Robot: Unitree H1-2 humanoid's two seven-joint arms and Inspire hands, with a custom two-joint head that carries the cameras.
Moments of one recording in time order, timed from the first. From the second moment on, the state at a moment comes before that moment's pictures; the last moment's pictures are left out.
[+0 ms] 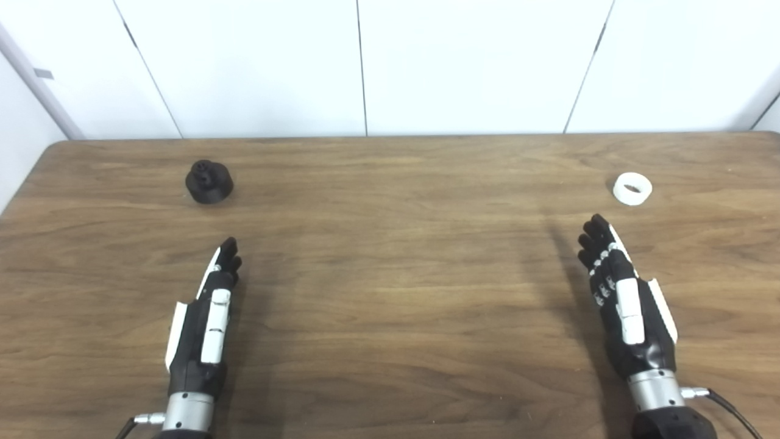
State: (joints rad) left arm 0.23 0.12 0.06 -0.22 -0.09 -0.09 -0.02; right arm 0.18 -0.12 -0.04 -0.17 0.14 -0.11 0.06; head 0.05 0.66
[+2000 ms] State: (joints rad) left arm 0.22 0.11 0.03 -0.19 0.00 -0.16 -0.01; right arm 0.13 -0.16 -0.07 -0.10 0.15 -0.20 0.10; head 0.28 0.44
